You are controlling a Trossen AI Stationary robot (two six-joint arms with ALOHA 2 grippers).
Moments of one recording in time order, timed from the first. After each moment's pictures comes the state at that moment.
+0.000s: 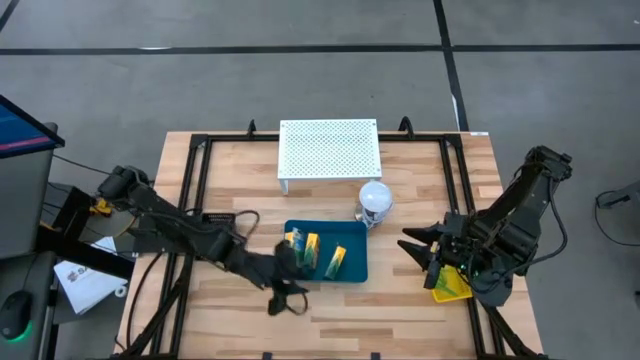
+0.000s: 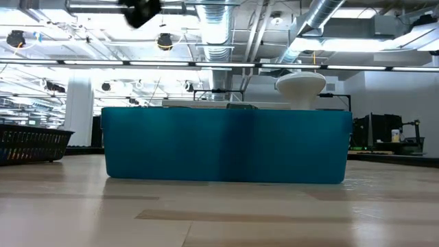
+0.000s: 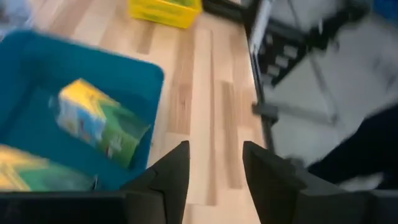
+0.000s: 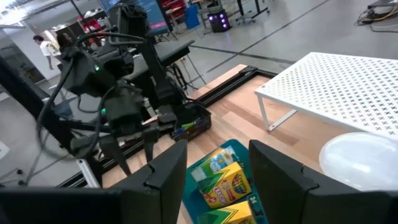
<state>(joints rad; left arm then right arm) -0.51 1.48 1.01 -0.11 -0.26 -0.57 0.92 1.16 1.14 -0.67 1.25 1.08</state>
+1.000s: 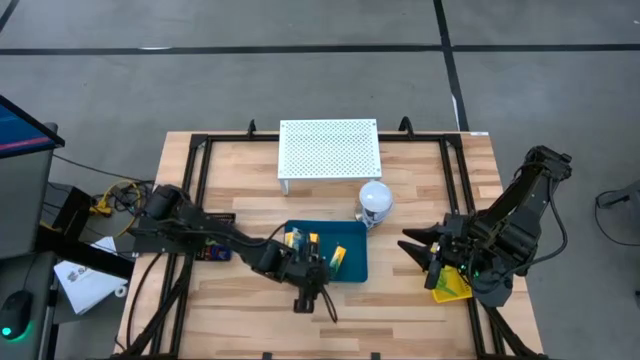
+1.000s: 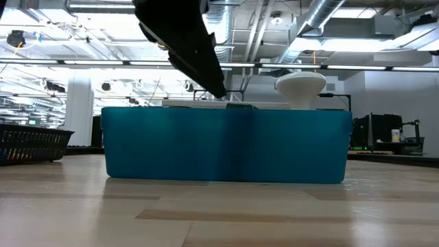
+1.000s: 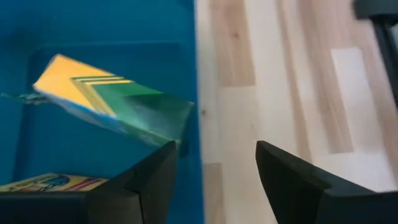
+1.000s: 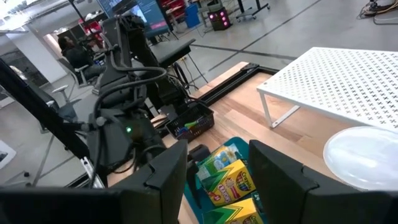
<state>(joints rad) -0.41 1.88 1.35 -0.45 -0.20 -0.28 0.93 1.16 1.14 -0.67 1.25 1.12</state>
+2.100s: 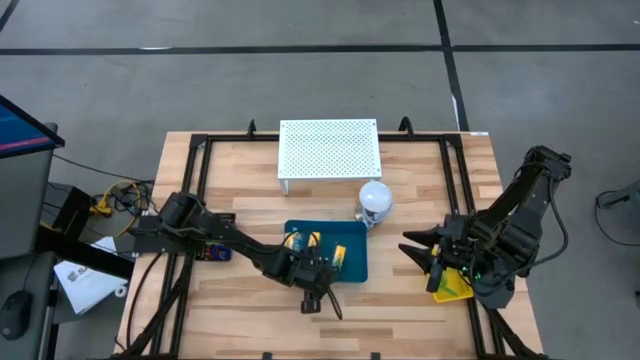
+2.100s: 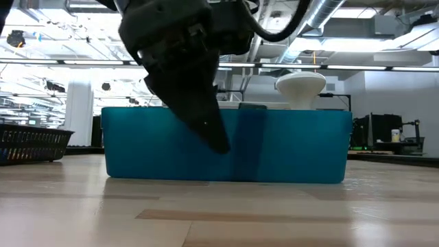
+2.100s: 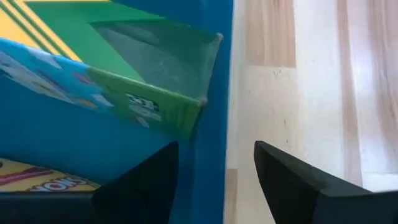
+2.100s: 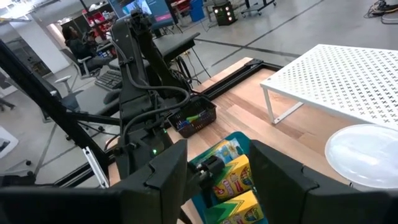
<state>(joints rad) -0.39 2.01 1.31 -0.35 -0.18 -0.40 0.94 1.16 1.14 -0.69 1.23 1.10</state>
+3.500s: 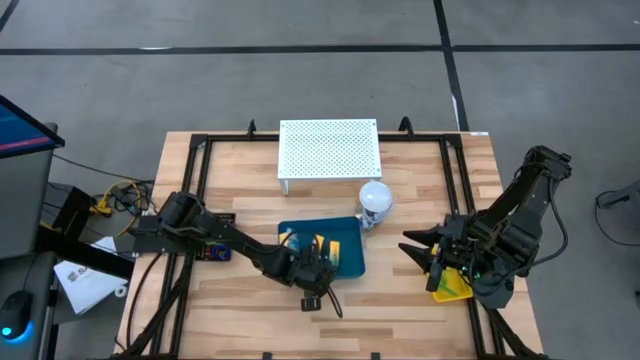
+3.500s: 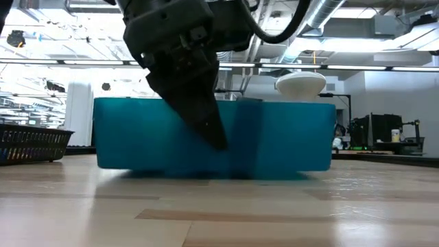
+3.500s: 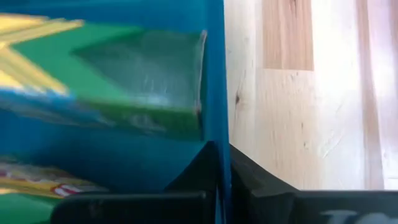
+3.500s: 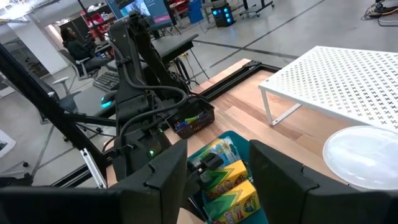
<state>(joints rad) -0.40 2.00 1.33 -0.38 -0.25 -0.38 0.94 1.16 1.14 -0.69 1.24 1.10</state>
